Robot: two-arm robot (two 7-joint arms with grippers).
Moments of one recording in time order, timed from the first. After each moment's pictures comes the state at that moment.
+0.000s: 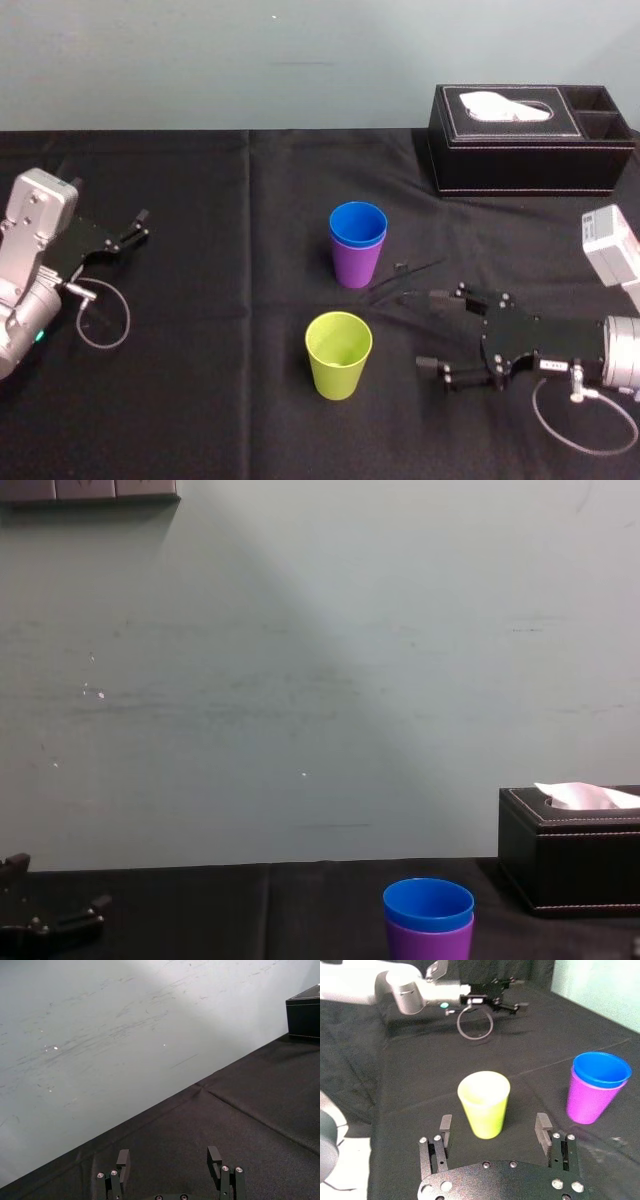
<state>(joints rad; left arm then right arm) -0.20 0.60 0.45 -1.41 -0.25 -0.12 0.03 0.18 0.86 -0.48 -1.62 0.66 -0.04 0.87</state>
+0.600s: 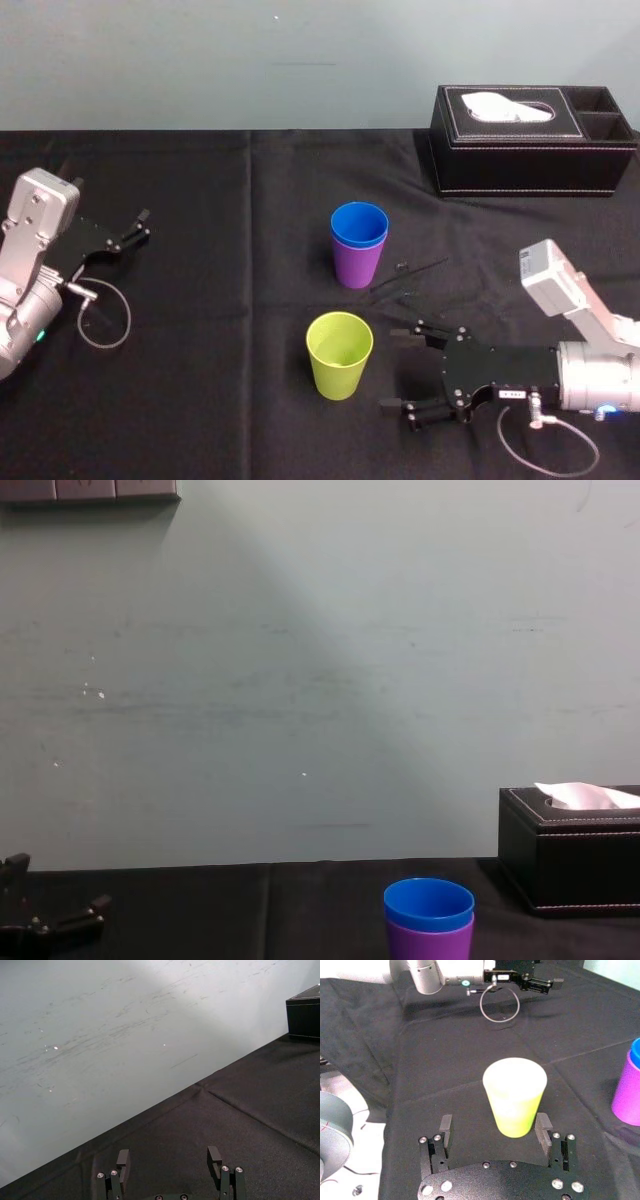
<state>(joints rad) -0.20 0.60 0.45 -1.41 -0.25 -0.12 0.03 0.24 0.80 -0.59 -1.56 0.59 -0.01 0.91</state>
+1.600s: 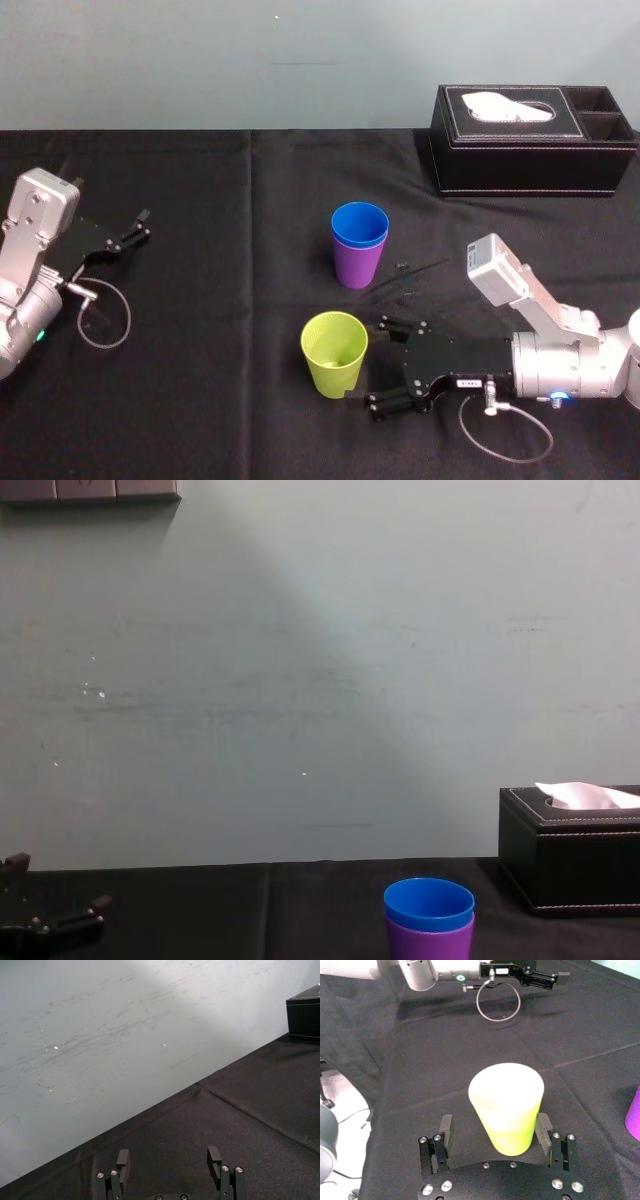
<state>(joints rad) -0.20 0.60 0.45 -1.41 -0.25 -0.12 0.03 0.34 0.69 -0.68 -1.46 0.55 0.01 0.90</state>
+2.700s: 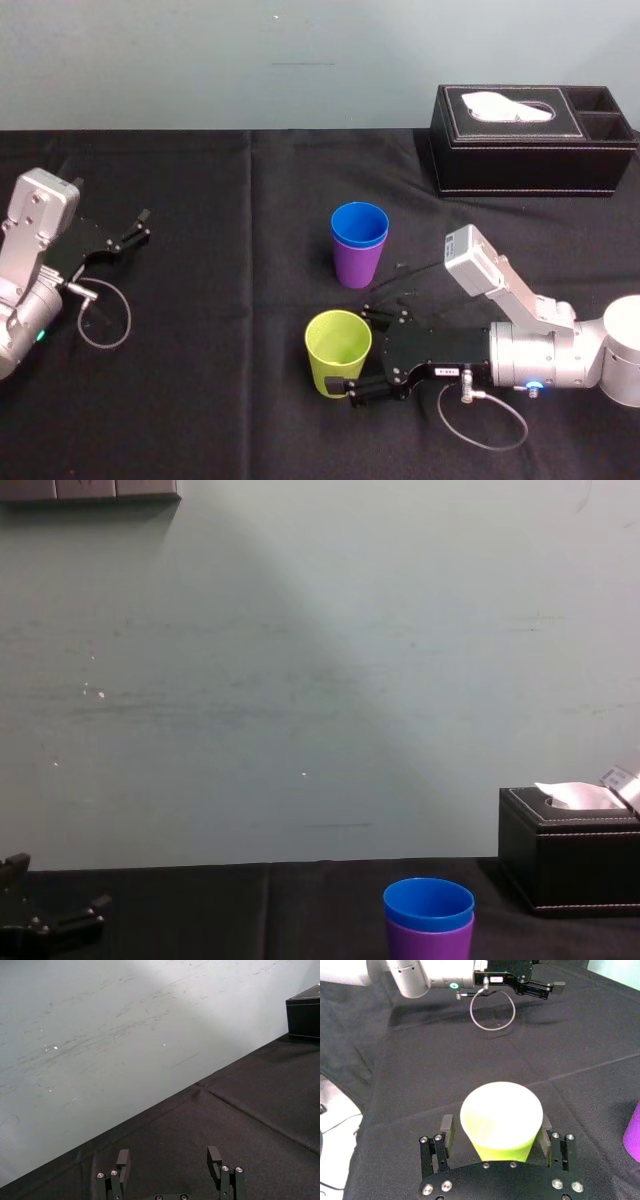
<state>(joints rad) -0.20 0.60 0.45 -1.41 -0.25 -0.12 0.03 0.38 0.64 -0.70 -1.41 0.53 0.00 0.88</state>
